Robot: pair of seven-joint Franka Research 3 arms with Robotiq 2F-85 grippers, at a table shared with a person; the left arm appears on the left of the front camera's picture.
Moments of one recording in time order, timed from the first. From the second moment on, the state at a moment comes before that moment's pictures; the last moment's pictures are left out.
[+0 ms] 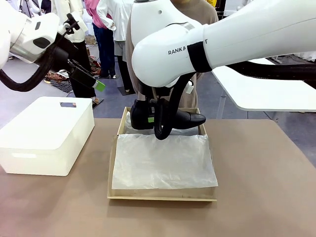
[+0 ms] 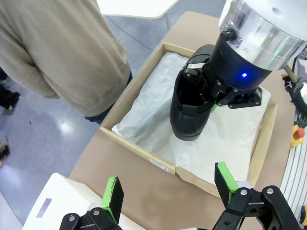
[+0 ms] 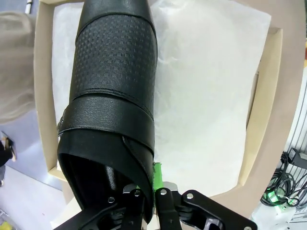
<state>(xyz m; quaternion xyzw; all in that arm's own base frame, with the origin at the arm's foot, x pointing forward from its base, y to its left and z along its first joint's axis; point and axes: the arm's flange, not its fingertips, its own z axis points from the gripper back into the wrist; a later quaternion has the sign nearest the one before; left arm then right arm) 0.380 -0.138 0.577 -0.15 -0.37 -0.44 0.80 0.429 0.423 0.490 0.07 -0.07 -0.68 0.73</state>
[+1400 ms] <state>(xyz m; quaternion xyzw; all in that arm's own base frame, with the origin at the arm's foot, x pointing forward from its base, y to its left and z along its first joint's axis) 0.380 -0.138 0.577 -0.15 -0.37 -0.44 0.80 0.452 0.446 0.445 0.08 -0.08 -0.70 0.71</state>
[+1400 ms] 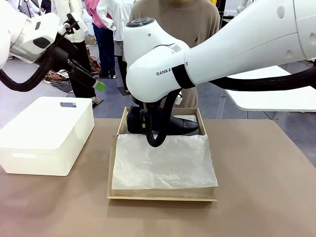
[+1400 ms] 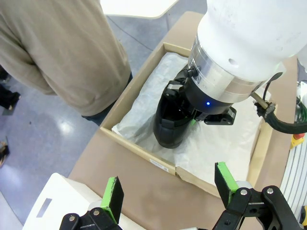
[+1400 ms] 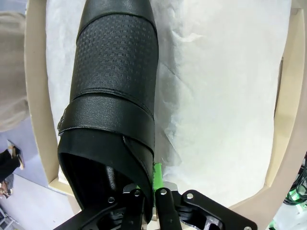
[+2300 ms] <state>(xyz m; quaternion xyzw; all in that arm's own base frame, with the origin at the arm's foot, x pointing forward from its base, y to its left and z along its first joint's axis) 0.380 -0.138 0.577 -0.15 -0.37 -0.44 0.80 0.463 0.453 0.425 0.07 -0.07 -0.71 0.70</state>
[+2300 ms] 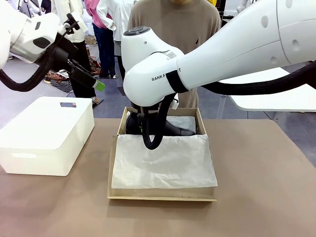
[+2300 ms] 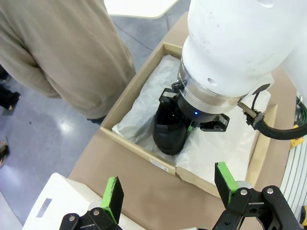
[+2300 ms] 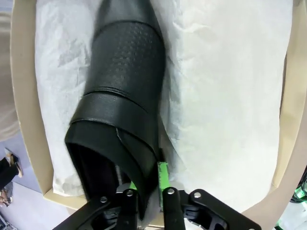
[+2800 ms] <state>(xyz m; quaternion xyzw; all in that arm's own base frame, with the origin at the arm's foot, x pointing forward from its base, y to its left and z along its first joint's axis) 0.380 -0.138 0.577 -0.15 -0.37 -0.44 0.80 0.472 0.450 0.457 0.07 -0.07 -0.72 0.68</state>
